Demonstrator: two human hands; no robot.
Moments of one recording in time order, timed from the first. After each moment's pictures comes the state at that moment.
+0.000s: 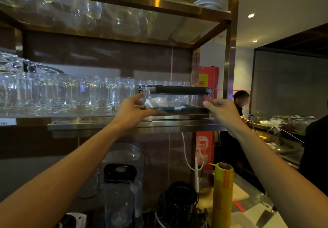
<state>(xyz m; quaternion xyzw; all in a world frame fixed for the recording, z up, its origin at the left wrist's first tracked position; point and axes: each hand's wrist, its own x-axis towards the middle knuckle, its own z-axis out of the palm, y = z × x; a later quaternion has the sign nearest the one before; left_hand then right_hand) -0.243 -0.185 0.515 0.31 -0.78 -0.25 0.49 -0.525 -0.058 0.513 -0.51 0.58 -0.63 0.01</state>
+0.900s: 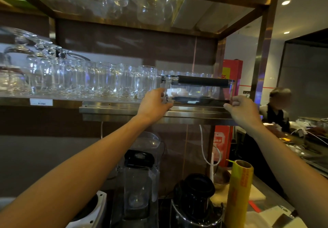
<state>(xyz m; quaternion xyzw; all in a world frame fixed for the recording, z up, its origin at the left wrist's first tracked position) -0.242 -0.184 0.501 0.32 -0.80 -0.11 0.50 -0.515 -0.084 0.497 -0.47 0.68 -0.56 -0.08</state>
